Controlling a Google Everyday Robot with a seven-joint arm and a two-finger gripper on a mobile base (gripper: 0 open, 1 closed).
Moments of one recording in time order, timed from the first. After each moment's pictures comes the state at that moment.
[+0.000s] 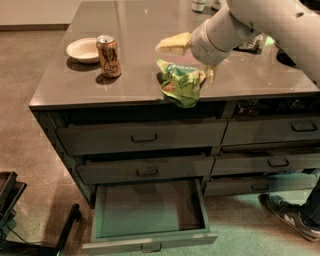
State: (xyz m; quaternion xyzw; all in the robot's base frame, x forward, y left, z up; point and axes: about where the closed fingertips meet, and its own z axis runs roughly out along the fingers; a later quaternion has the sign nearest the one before) arm 0.673 -0.089 0.909 -0.93 0.14 -0.21 0.26
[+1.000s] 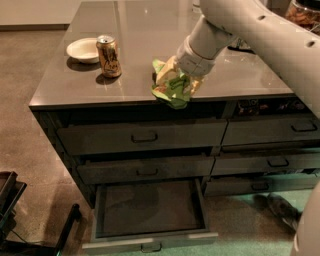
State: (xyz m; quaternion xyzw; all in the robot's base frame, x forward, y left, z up) arm 0.652 -0.070 0.860 -0.97 0.06 -0.12 0.19
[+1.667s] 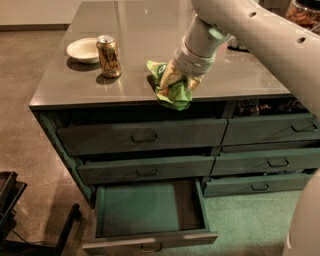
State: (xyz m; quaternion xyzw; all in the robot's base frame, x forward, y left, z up) arm 0.644 -0.072 0.856 -0.98 0.03 -0.11 0.15
